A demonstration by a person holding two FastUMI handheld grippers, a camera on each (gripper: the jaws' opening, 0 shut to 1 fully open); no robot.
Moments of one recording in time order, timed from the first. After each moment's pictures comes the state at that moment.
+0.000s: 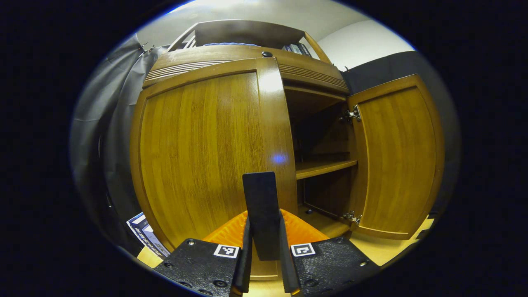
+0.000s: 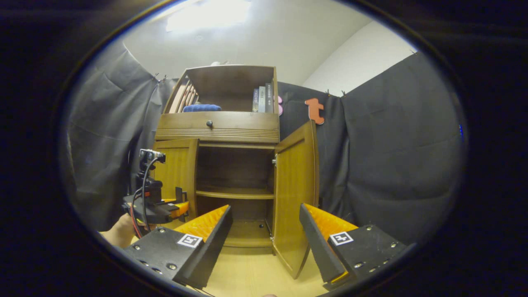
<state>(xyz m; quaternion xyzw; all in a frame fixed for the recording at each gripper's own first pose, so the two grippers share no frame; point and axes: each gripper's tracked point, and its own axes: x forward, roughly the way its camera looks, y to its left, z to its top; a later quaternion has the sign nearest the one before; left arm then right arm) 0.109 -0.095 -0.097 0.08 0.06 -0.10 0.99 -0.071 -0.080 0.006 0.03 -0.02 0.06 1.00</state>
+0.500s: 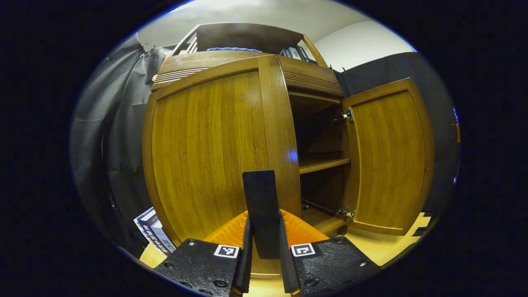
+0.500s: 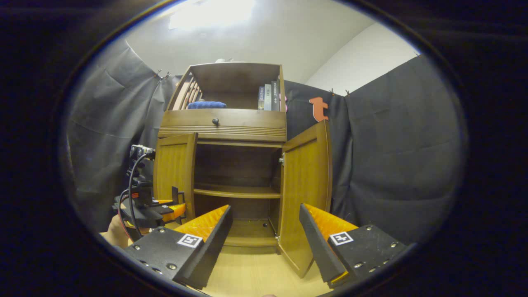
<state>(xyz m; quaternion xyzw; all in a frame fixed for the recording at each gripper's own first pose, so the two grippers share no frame) 0.076 -0.083 -0.094 0.07 0.07 -0.11 0.99 -0.069 -0.070 0.007 0.02 -0.01 0.07 1.00</state>
